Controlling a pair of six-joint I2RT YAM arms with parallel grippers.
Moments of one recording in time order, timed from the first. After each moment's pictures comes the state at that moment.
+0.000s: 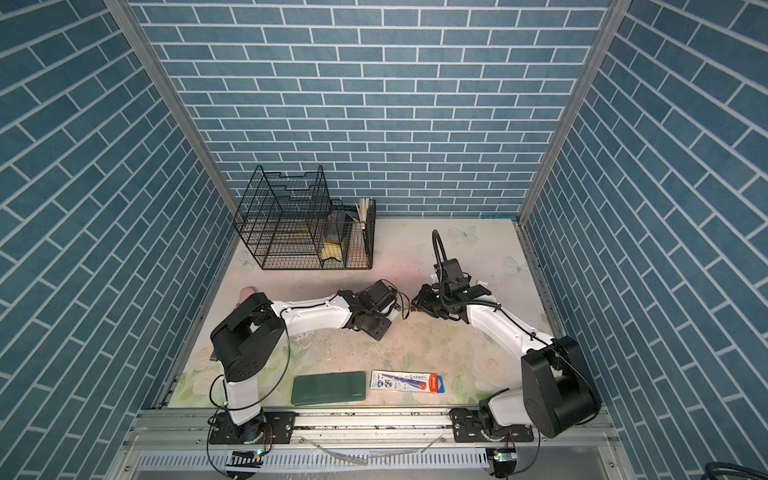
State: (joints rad) left arm -0.90 1.91 1.19 -0.49 -0.06 -0.24; right arm 0.47 1.38 0.86 -0.42 -0.36 0.77
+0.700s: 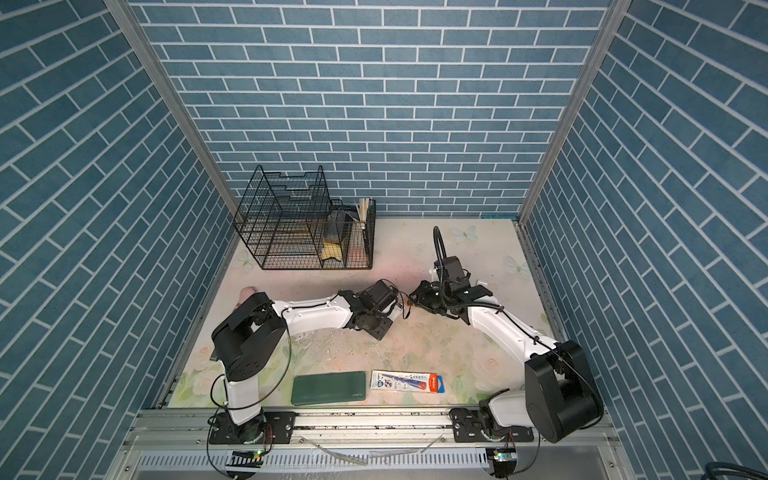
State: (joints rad) left arm -0.90 1.92 1.19 -0.47 -0.06 -0.22; right arm 0.47 1.35 0.86 -0.36 -0.38 0.77
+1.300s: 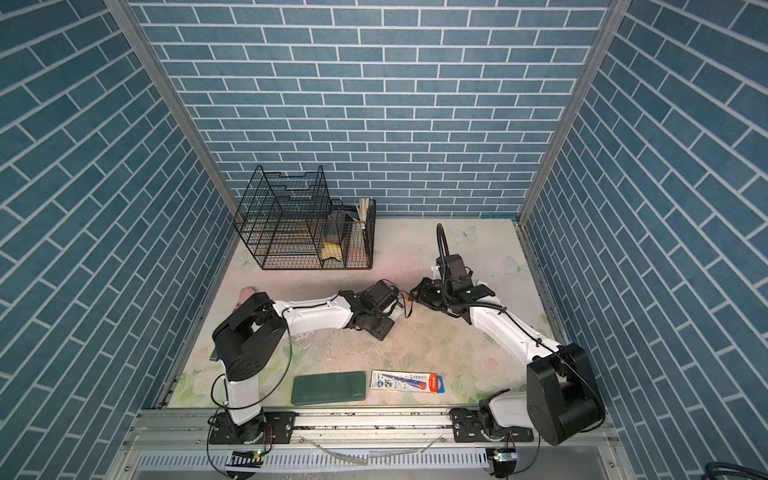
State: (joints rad) left arm -0.90 1.92 1.19 -0.47 -0.07 -0.22; right arm 0.45 1.33 0.86 -0.35 -0.36 0.77
